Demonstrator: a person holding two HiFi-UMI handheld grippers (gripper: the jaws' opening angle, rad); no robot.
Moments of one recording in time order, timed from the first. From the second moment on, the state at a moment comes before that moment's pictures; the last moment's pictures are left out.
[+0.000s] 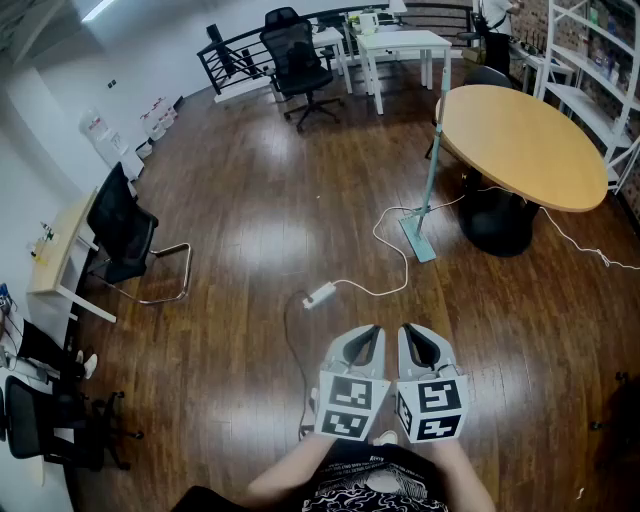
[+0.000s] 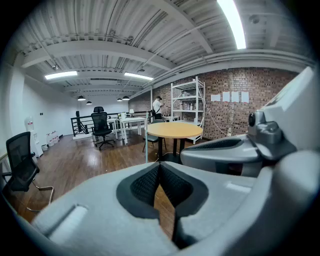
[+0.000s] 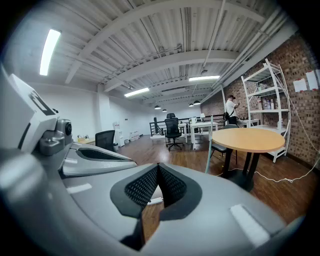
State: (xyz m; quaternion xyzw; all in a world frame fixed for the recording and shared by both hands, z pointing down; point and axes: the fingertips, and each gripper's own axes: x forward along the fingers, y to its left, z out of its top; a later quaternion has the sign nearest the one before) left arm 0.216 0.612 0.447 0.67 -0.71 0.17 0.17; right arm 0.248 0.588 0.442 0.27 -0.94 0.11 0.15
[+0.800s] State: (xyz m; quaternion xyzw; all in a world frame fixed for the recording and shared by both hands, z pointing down) left arm 0.065 0.425 0.461 0.72 -0.66 0.14 0.17; right arm 0.092 0.412 0.452 0.33 -0.92 0.09 0.18
